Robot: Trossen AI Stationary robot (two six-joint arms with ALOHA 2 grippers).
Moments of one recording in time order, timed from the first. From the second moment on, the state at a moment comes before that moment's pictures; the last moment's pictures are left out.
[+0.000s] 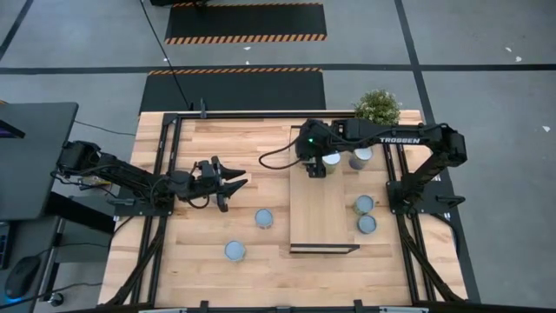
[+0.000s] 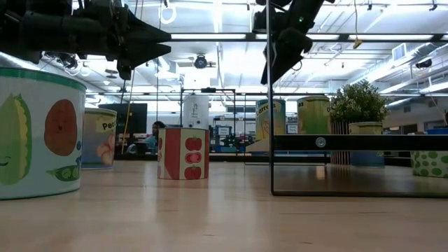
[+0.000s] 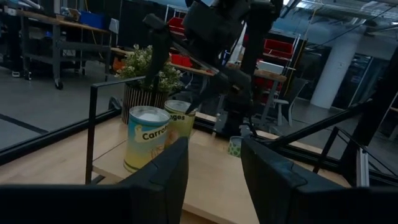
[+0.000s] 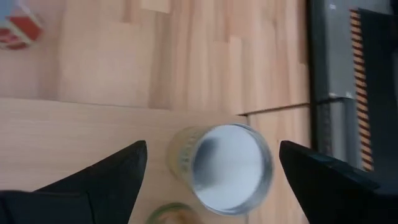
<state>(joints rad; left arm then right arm) -0.17 1.13 0.22 1.00 -0.45 -0.22 -0.18 1.56 1.37 -0.82 0.18 -0.31</state>
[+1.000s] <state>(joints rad) -0.17 1.13 0.22 1.00 -0.45 -0.22 -0.21 1.57 1.34 -0.85 0.14 -0.34</state>
